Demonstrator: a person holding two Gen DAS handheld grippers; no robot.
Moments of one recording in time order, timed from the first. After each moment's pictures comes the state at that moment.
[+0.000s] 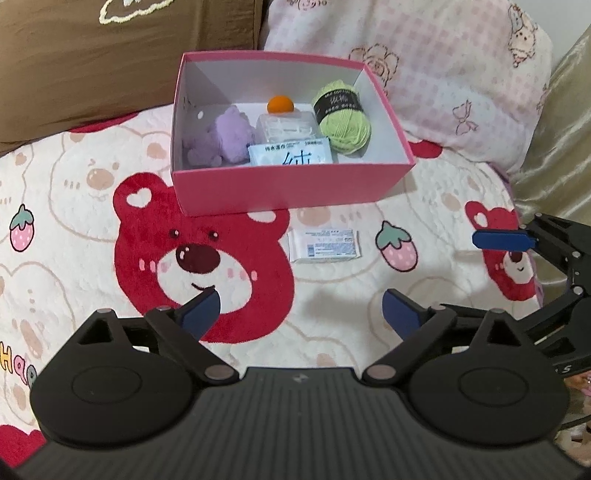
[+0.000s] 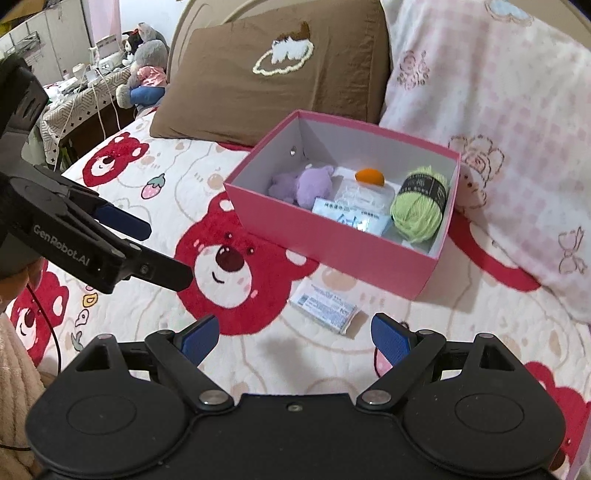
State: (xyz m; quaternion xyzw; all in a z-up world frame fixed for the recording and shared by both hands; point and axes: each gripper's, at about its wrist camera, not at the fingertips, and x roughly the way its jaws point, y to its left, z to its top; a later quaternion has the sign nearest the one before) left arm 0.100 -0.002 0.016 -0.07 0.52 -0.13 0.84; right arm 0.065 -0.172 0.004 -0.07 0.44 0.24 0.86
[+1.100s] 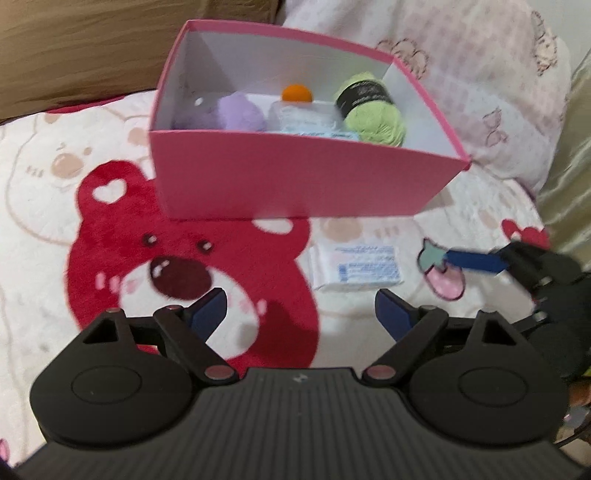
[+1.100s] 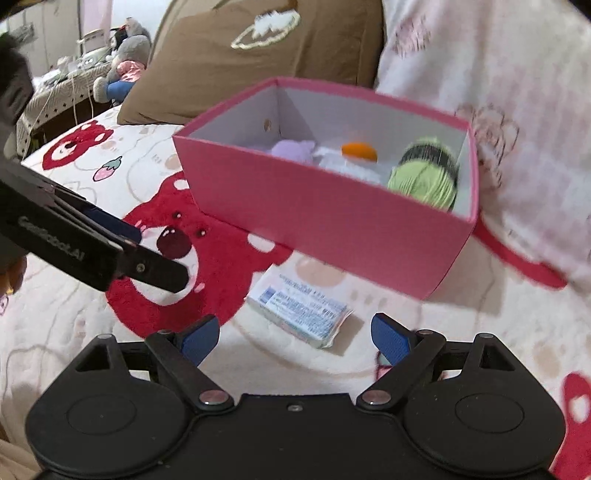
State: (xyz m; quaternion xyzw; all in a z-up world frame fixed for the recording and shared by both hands) left arm 0.128 0.000 -0.089 -0.09 0.45 -0.14 0.88; right arm 0.100 -0.161 -0.111 -0.09 0.39 0.21 0.89
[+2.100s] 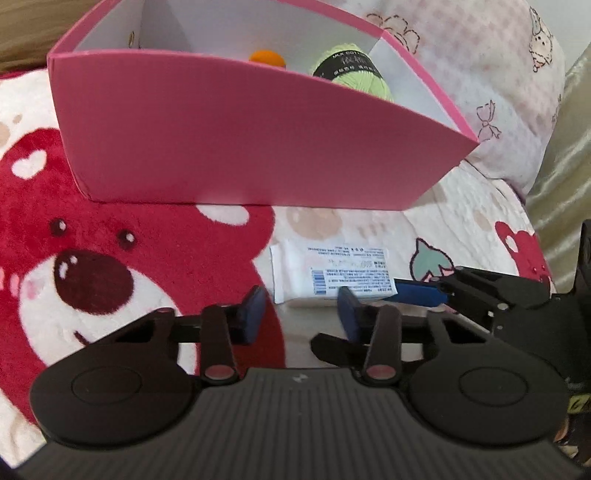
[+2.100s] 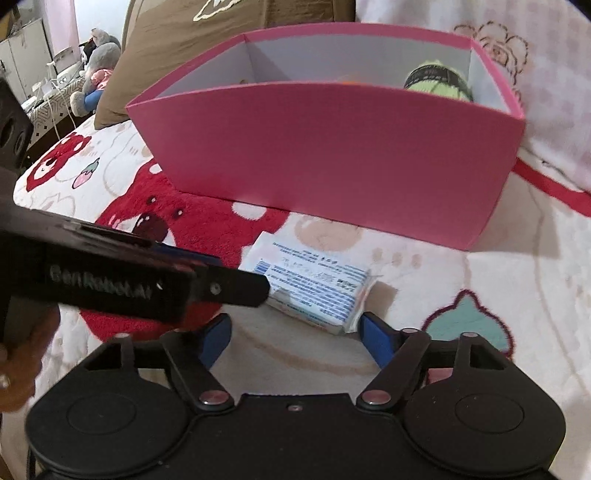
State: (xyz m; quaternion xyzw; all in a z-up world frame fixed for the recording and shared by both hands) left arm 0.161 -0.028 -0.148 -0.14 0.44 -0.19 0.87; right arm 0.131 -0.158 -0.168 -0.03 0.43 0.21 0.88
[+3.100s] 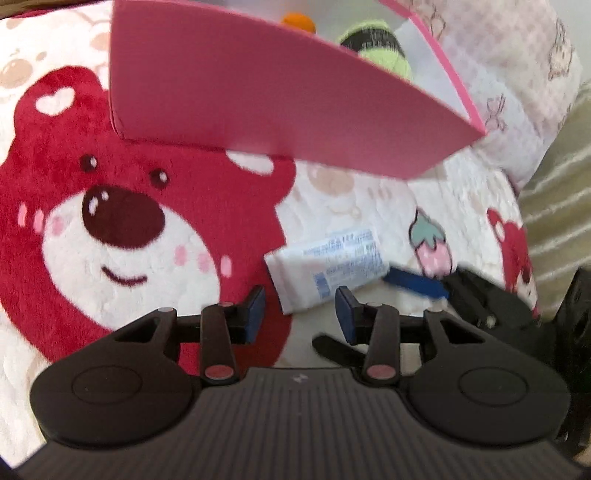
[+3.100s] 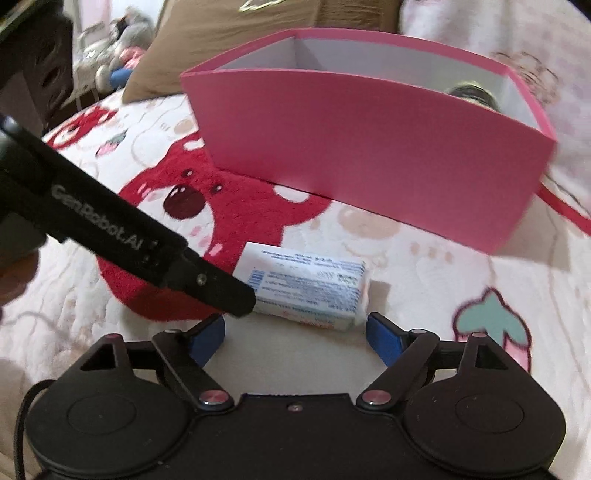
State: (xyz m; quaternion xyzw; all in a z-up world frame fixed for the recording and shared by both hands) left arm 0.158 0.004 -0.141 -0.19 0.51 -0.19 0.82; right arm 0.099 -0.143 -0.166 -0.07 0.41 0.23 0.88
